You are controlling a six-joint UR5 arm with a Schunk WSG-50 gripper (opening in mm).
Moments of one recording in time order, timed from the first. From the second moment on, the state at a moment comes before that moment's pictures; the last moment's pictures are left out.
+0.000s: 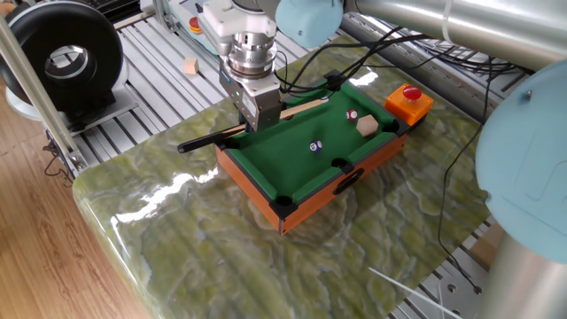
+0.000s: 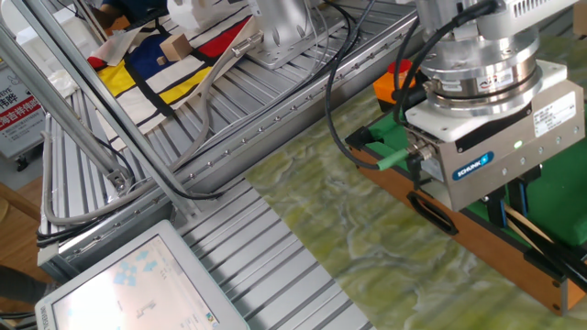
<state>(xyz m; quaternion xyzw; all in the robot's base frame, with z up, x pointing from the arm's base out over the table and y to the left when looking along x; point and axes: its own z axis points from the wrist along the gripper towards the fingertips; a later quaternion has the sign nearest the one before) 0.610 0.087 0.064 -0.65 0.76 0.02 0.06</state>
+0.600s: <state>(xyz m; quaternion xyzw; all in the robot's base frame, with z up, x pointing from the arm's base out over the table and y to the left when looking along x) 0.607 0.080 0.061 -0.64 0.77 0.01 0.04</state>
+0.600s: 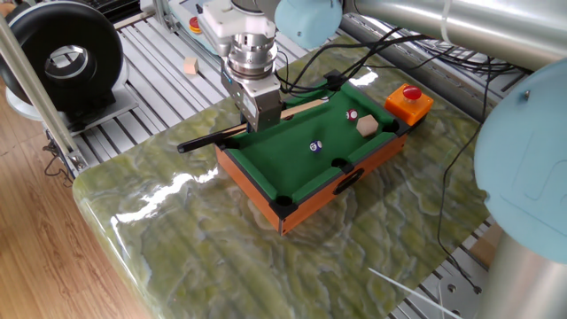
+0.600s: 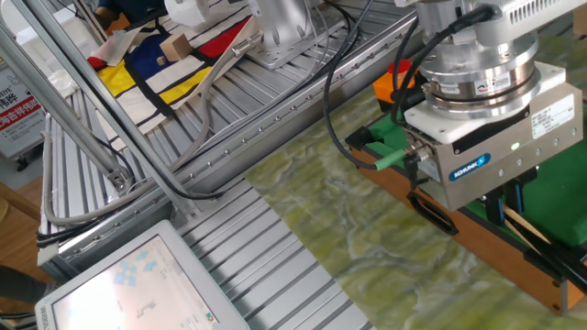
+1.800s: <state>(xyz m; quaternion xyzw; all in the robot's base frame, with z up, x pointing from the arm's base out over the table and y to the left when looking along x) 0.589 0.087 0.085 -0.56 0.83 0.06 0.03</state>
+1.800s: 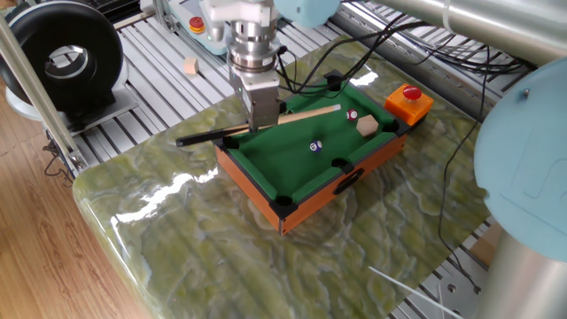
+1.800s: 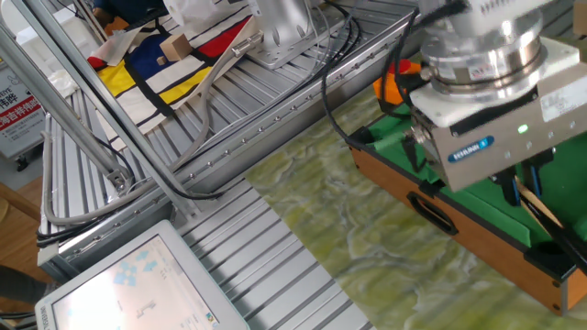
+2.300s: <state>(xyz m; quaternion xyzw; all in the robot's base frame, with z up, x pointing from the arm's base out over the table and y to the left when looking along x) 0.613 0.073 0.123 -0.51 0.86 0.07 0.07</state>
